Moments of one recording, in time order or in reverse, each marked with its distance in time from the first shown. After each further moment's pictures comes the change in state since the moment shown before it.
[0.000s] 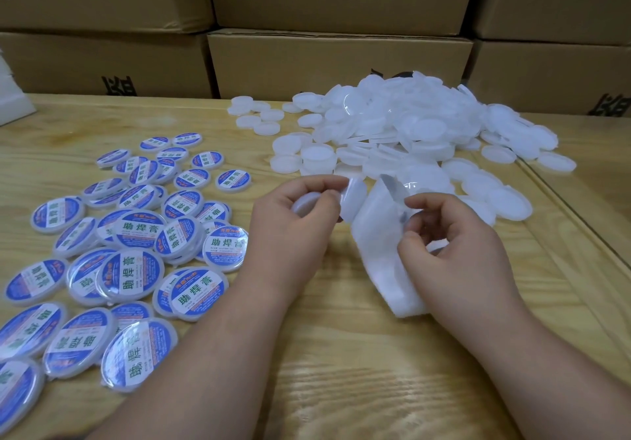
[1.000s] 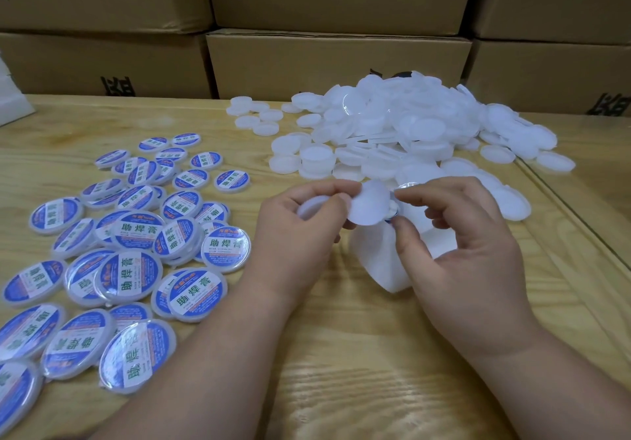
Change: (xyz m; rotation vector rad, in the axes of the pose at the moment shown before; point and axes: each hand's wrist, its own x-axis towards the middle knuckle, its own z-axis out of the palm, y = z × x) left_hand -0.006 0.004 0.005 -0.122 -0.117 -0.032; right_hand -0.007 -0.016 -0.002 -0.092 0.138 -0.400
